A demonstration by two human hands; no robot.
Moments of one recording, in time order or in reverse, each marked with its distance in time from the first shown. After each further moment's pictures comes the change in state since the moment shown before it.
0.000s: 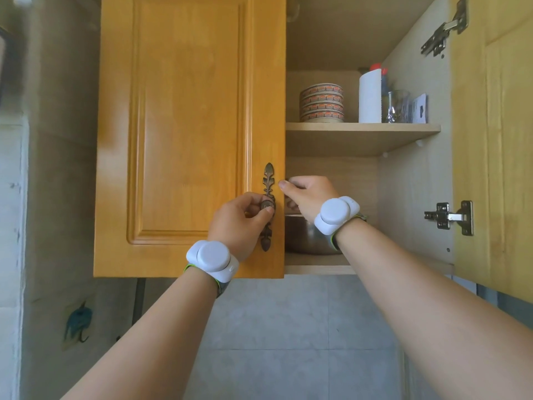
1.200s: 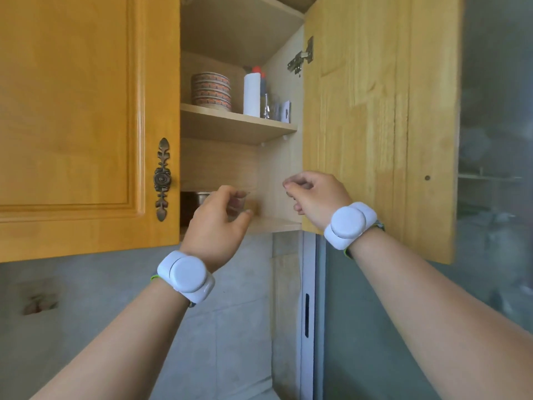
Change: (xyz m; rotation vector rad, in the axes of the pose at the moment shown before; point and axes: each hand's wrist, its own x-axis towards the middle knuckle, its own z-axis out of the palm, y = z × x) left_hand -0.105 0.082 0.054 -0.159 -0.281 0.226; right_hand -0.162 -0.037 -0.151 -0.313 0.314 0.267
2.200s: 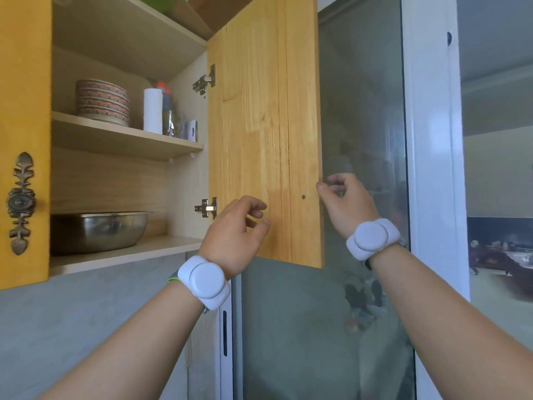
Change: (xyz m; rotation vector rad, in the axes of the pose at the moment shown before) left_hand 0.006 0.121 0.122 -0.307 -0.192 0.232; right_hand -0.051 0.030 -0.191 -0.256 0.467 0.098
